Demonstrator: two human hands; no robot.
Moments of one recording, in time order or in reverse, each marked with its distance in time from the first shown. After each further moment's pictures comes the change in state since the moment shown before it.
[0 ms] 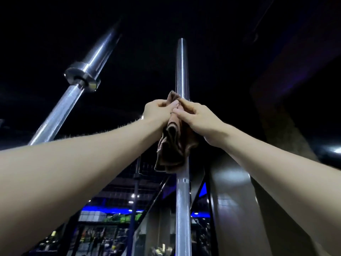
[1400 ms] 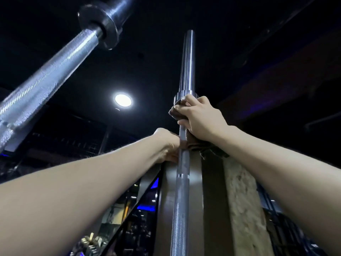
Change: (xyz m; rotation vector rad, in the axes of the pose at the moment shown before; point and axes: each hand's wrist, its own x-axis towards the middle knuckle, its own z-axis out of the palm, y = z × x) left_hand -0.024 -0.070 -0.021 -0.216 -0.454 -0.379; right_hand 0.026 -0.005 0.041 -1.517 -0.076 -0.152
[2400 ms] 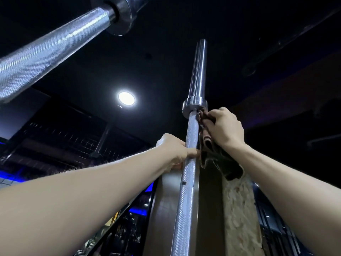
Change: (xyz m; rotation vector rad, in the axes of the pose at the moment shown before) left_hand 0.017 -0.031 0.010 -0.030 0.091 0.042; right_hand -0.005 0.032 0.034 0.231 0.172 0.374
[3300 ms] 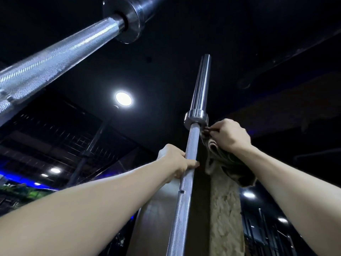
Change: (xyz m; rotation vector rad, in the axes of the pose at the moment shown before) left_hand 0.004 -0.005 0.015 0.017 0.007 -0.020; right_hand 0.015 0.012 -0.033 -0.138 -0.202 0.058
